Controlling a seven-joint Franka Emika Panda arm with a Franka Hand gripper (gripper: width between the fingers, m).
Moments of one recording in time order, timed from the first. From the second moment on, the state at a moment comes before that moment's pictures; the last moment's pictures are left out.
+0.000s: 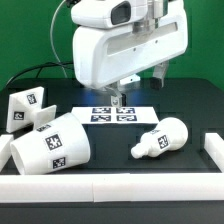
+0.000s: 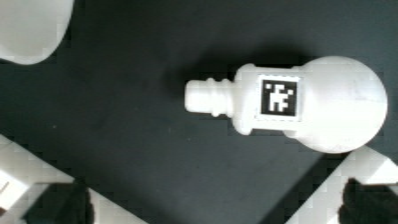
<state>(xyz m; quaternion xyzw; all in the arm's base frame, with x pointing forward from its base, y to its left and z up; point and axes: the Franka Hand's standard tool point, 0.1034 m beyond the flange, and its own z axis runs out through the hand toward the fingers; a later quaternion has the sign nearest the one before) 0.577 0.007 0.115 -0.94 -0.34 0.04 0.06</state>
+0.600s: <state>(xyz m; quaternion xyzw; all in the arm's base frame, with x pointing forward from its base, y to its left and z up) 0.578 0.006 0.115 -0.94 -0.33 0.04 0.06</state>
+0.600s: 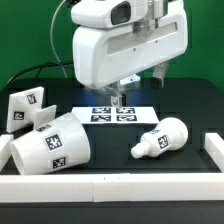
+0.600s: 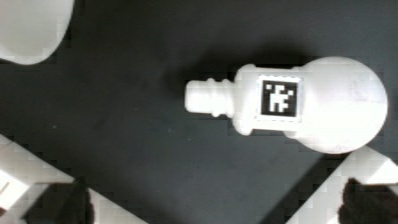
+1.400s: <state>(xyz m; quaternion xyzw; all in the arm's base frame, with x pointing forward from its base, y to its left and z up) 0.569 0.020 0.117 -1.00 -0.01 0.02 0.06</state>
